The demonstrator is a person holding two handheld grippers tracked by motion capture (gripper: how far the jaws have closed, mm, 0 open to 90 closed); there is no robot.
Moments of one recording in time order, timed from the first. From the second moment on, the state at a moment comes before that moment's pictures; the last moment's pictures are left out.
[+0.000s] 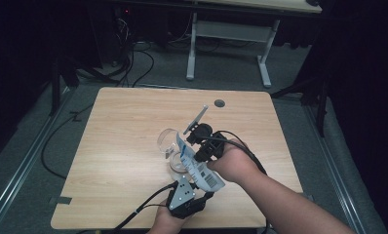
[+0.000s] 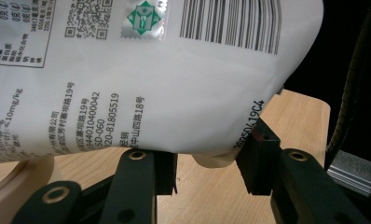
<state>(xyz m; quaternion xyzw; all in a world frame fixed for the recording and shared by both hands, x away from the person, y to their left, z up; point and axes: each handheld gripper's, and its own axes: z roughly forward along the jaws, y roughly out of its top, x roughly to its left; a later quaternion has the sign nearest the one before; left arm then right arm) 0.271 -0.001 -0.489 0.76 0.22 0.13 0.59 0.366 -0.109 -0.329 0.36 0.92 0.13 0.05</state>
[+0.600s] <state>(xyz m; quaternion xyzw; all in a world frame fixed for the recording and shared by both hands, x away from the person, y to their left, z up) 0.272 -0.002 -0.488 0.76 0.22 0.13 0.59 0.366 -0.110 -0.329 0.36 0.92 0.13 0.06</state>
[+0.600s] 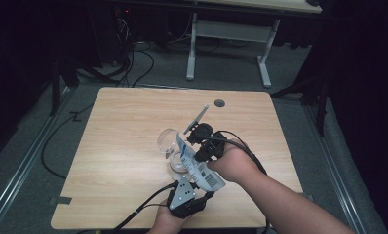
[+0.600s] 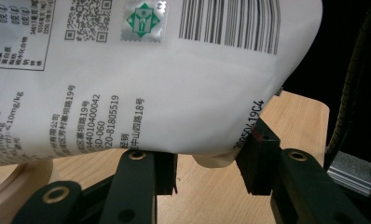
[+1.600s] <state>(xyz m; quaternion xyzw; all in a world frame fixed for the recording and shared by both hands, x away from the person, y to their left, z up) 0.273 0.000 -0.486 0.76 0.22 0.13 0.60 0.367 -0.106 -0.329 0.36 0.92 0.13 0.06</state>
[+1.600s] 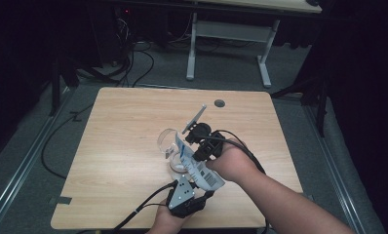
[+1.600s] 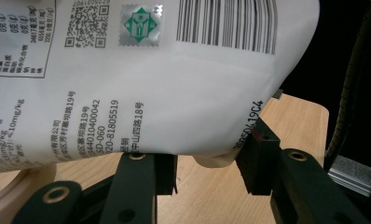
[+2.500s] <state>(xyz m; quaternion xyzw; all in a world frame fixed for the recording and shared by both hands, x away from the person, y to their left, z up) 0.274 0.000 -0.485 0.76 0.22 0.13 0.60 0.368 -0.104 -0.328 0.35 0.93 0.13 0.06</state>
